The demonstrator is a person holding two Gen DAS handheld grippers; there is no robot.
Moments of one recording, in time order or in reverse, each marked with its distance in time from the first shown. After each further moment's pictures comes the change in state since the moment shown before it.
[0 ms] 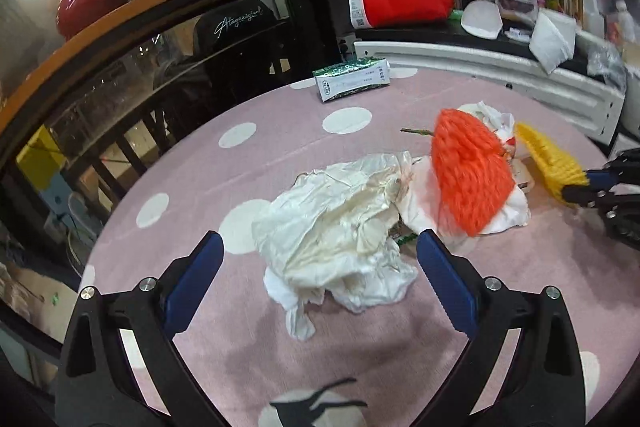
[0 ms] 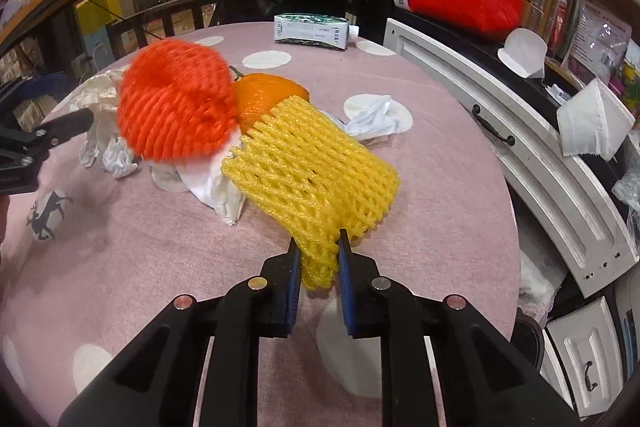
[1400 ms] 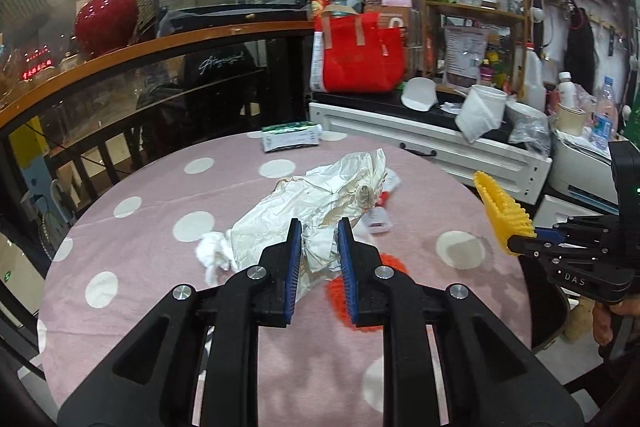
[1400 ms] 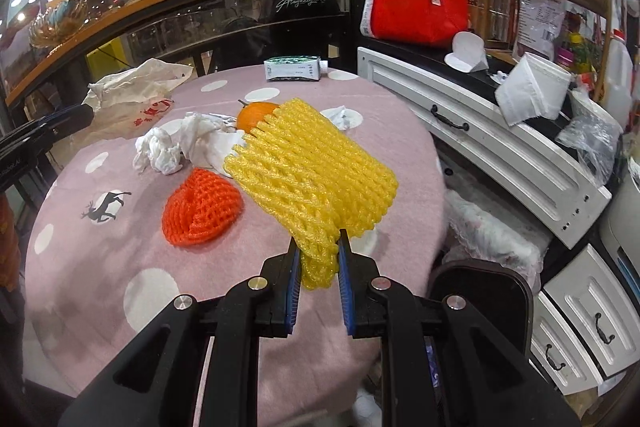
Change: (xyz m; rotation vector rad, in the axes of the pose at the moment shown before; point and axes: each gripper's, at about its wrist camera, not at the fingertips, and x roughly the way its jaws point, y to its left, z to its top) left arm -0.136 -0.064 -0.013 -0.150 -0.198 -0.162; right arm -0.102 -0.036 -0.064 0.112 -0.138 0.030
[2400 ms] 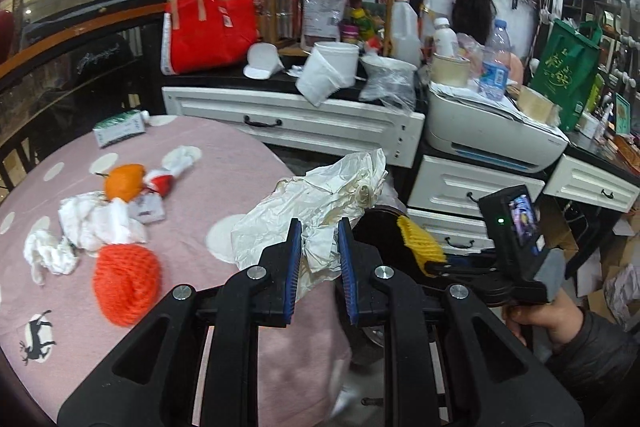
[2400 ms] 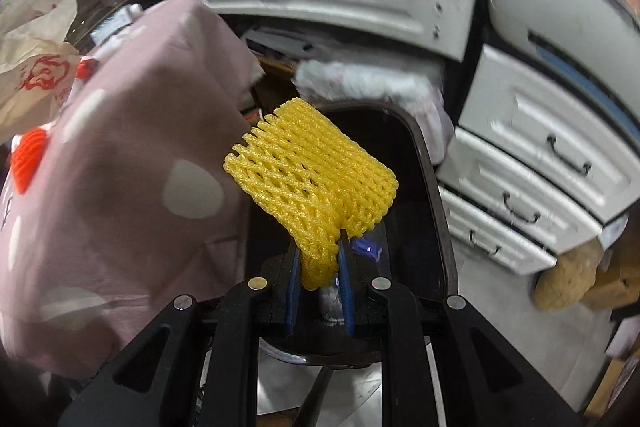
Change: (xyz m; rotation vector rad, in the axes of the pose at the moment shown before) left arm 0.025 -0.191 -0.010 0.116 0.109 -0.354; right arm 0.017 -0.163 -0.140 0.398 0.268 -0.220
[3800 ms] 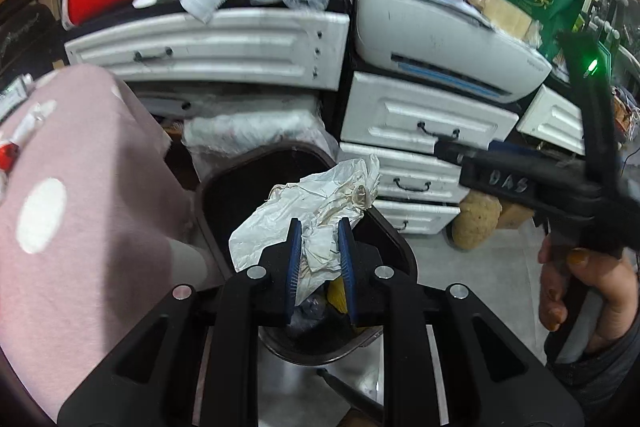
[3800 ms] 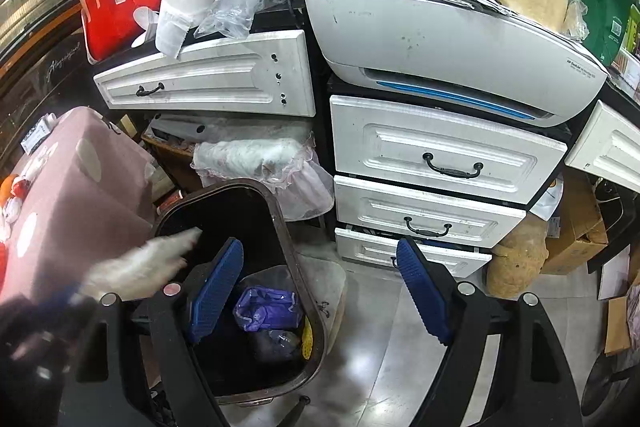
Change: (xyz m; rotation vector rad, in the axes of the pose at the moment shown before) left arm 0.137 -0.107 -0.029 0.066 0.255 -0.168; right arm -0.064 -0.095 0.009 0.237 -0.224 -0.227
